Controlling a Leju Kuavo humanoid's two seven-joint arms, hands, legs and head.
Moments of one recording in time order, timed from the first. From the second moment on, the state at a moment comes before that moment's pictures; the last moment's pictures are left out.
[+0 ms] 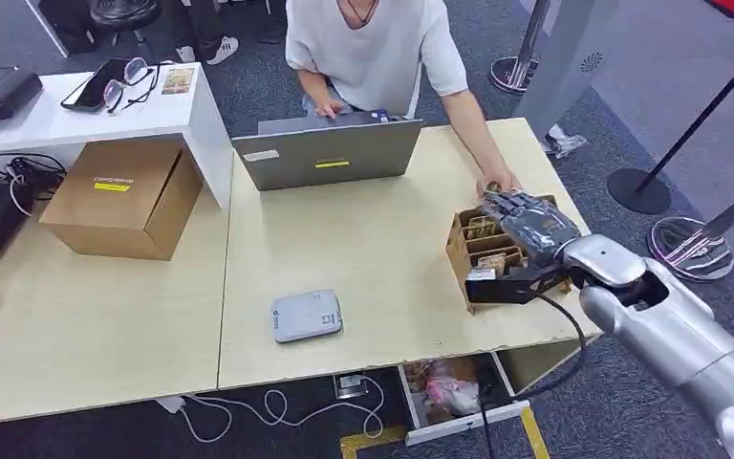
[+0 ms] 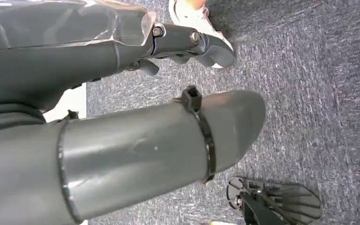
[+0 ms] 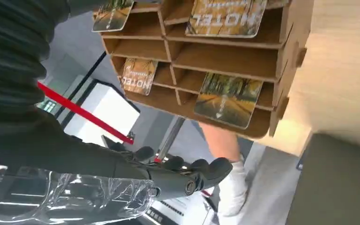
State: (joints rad) left arm -0.05 -0.14 1.42 -0.13 -1.39 0.30 -0.31; right arm -0.64 -0.71 0.73 -1.16 0.81 0.25 -0.10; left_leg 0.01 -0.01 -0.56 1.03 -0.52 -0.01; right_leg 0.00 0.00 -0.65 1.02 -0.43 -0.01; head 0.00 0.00
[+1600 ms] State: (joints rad) left arm -0.04 -0.08 1.42 -0.08 -1.40 0.26 -0.30; right arm -0.76 -0.78 0.89 -1.14 0.70 0.34 -0.03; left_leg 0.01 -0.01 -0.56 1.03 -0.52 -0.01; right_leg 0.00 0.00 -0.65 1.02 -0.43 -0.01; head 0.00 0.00
